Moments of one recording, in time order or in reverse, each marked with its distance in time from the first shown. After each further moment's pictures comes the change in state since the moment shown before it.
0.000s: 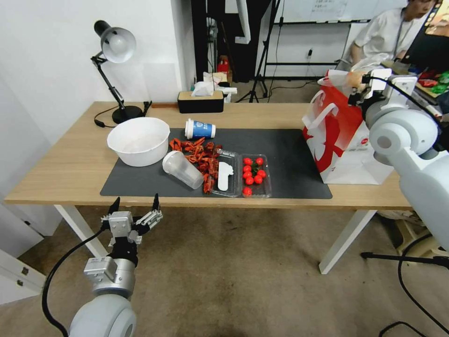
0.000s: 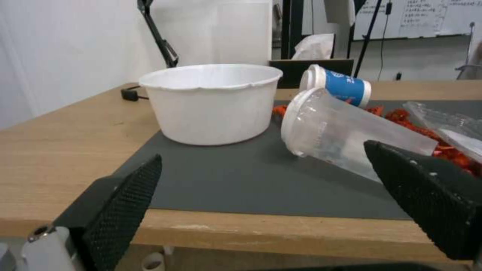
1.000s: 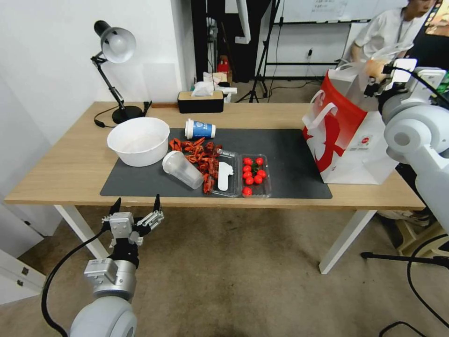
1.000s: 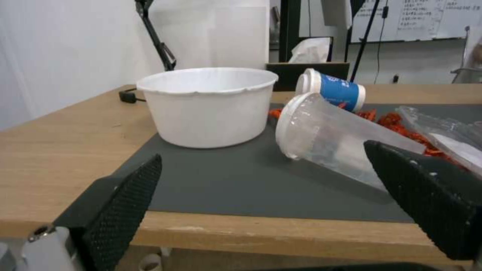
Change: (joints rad) left arm 0.014 -0.007 0.005 -0.020 0.008 0.000 0.001; right arm -0.008 -0.048 0.044 0.022 0.036 0.076 0.030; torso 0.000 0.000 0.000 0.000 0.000
